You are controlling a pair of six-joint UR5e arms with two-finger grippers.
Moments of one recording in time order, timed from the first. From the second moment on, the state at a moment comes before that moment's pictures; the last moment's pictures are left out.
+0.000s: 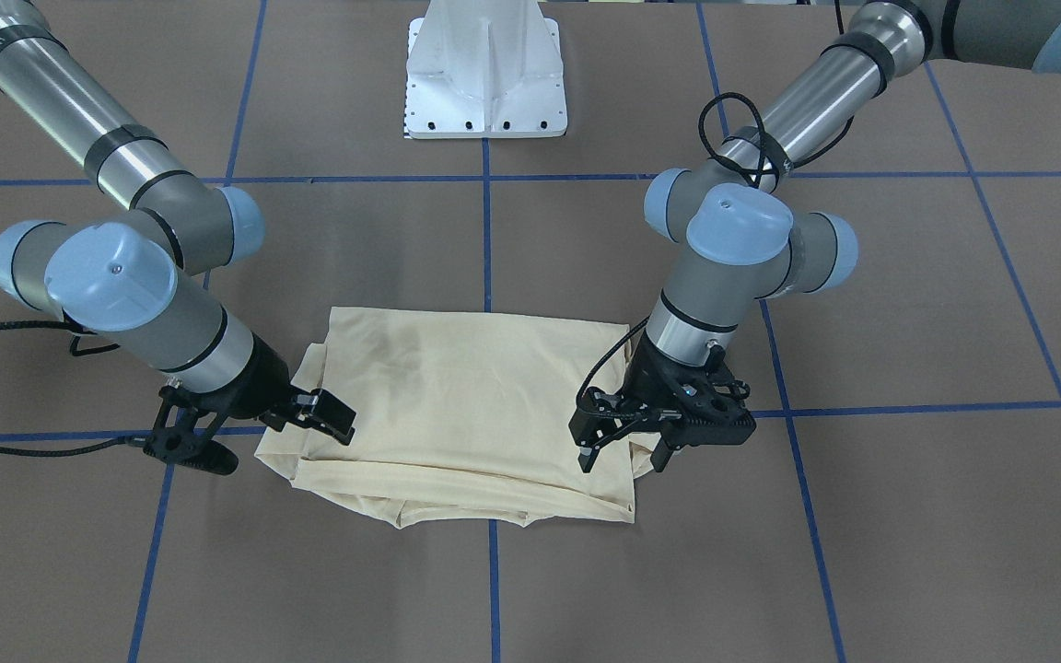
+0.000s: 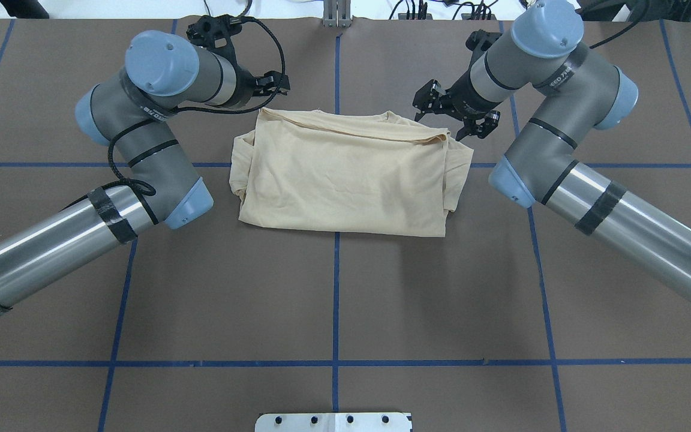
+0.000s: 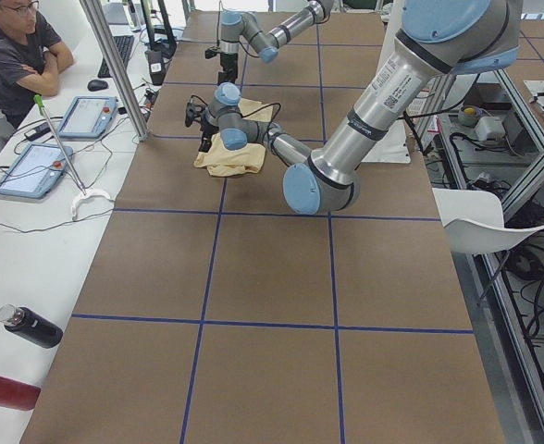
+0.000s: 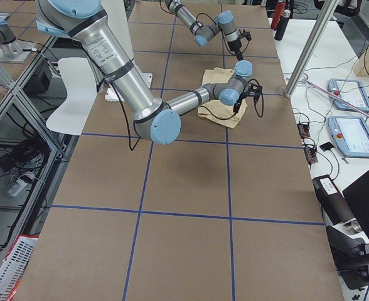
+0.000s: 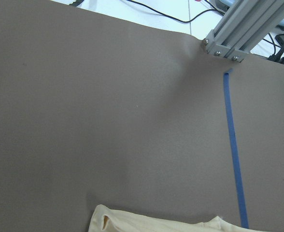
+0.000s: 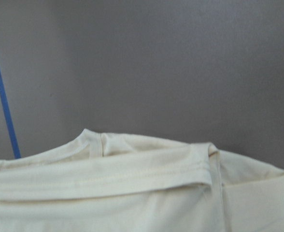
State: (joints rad) left arm -0.77 -2.31 -1.28 -2.28 -1.76 -1.27; right arm 0.84 -0.96 1.37 -1.03 2.16 1.42
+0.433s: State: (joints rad) left arm -0.77 -2.27 -1.41 -2.18 -1.76 -1.27; right arm 0.73 -1.08 1.53 -1.03 2.13 1.56
